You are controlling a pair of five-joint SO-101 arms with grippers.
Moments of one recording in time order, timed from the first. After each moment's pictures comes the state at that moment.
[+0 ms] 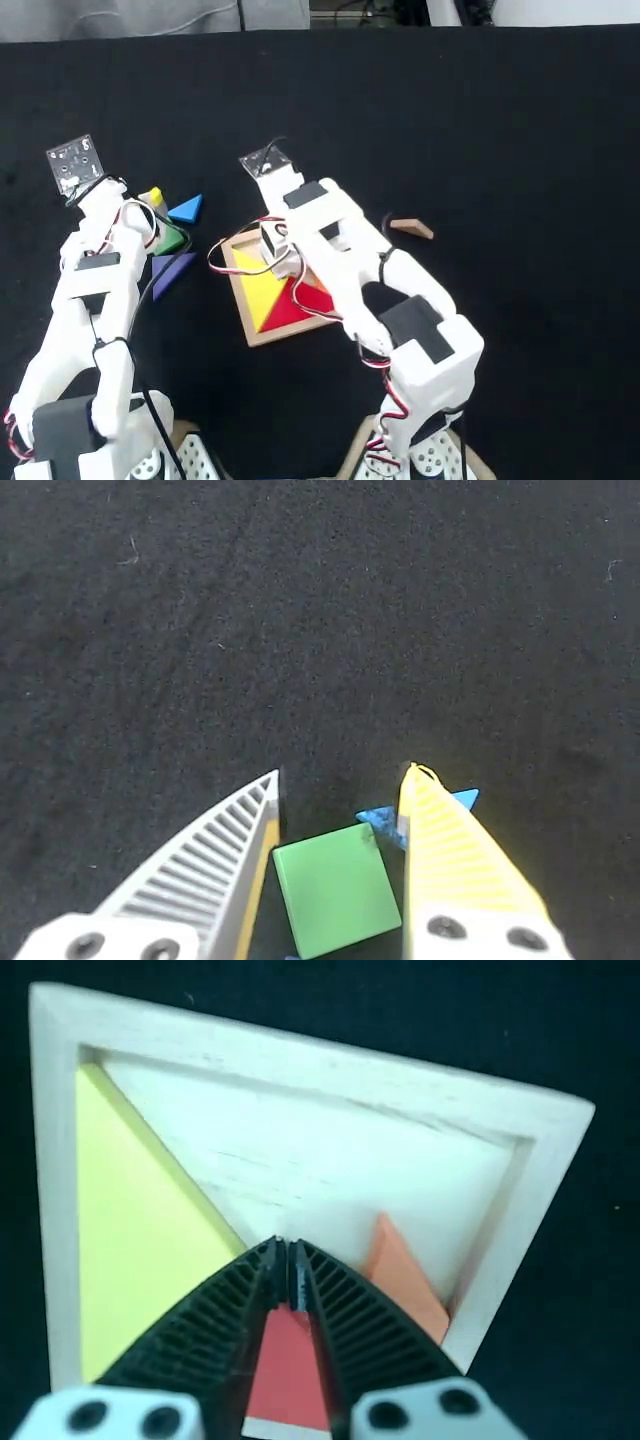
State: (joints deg) left arm -16.4 -18.4 59.6 8.7 11.9; right arm -29.6 16.0 16.7 62.3 -0.6
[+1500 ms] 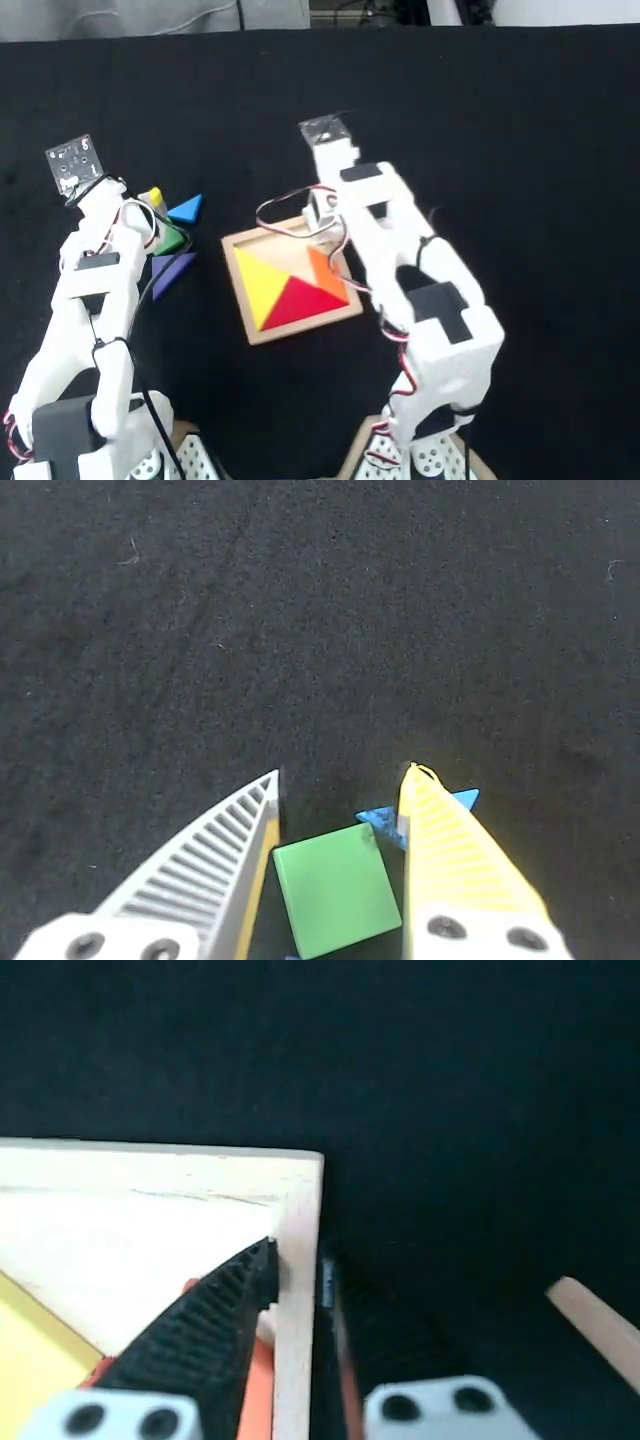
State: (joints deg) left arm -16.4 -18.4 59.6 8.7 11.9; right arm -15.1 17.8 15.3 54.6 2.0
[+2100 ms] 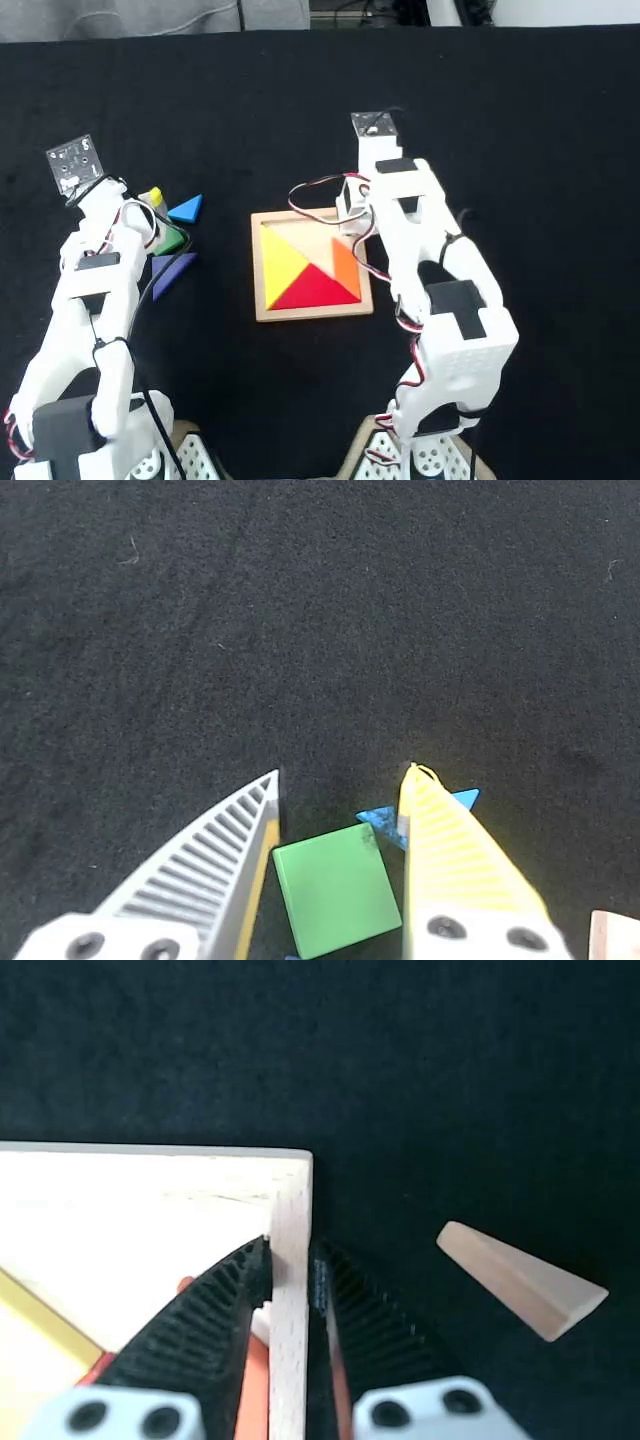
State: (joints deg) left arm -16.4 -18.4 59.6 8.7 11.9; right arm -8.4 17.8 15.3 56.7 -3.0
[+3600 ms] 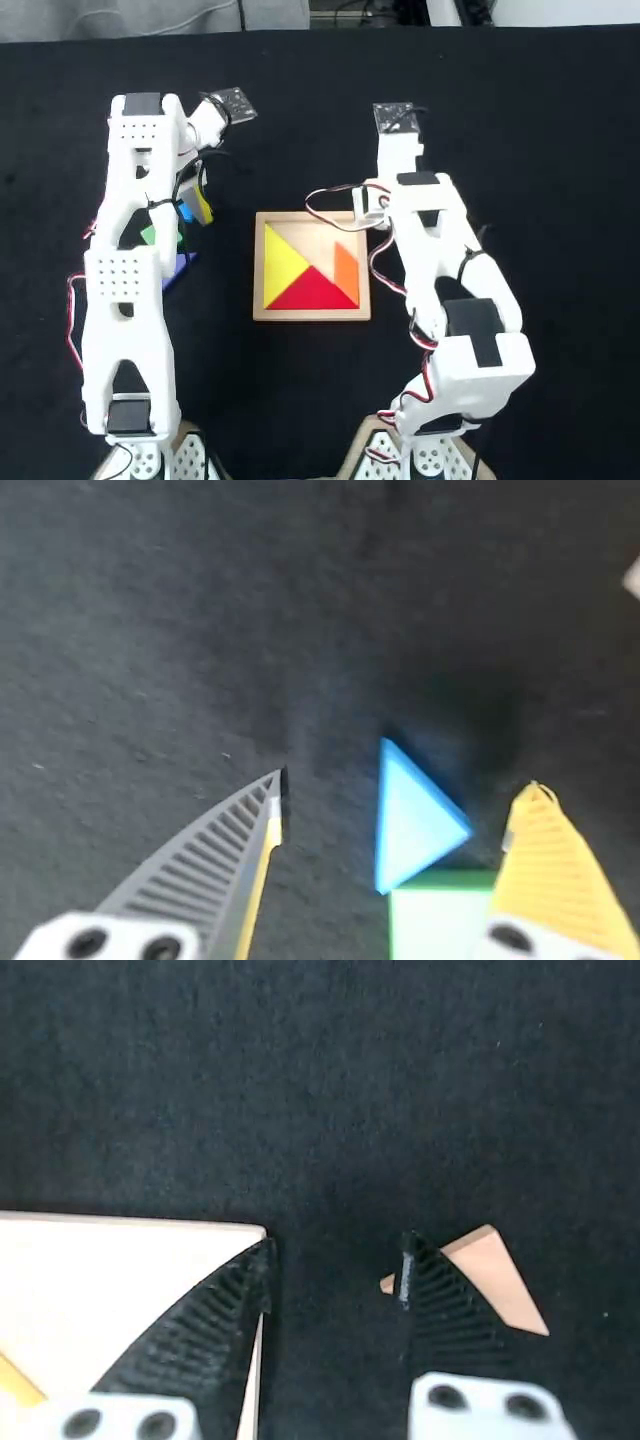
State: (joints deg) left arm -7.0 59.6 -59.7 90.9 -60.7; right arm -4.5 10.2 24.6 43.0 -0.7
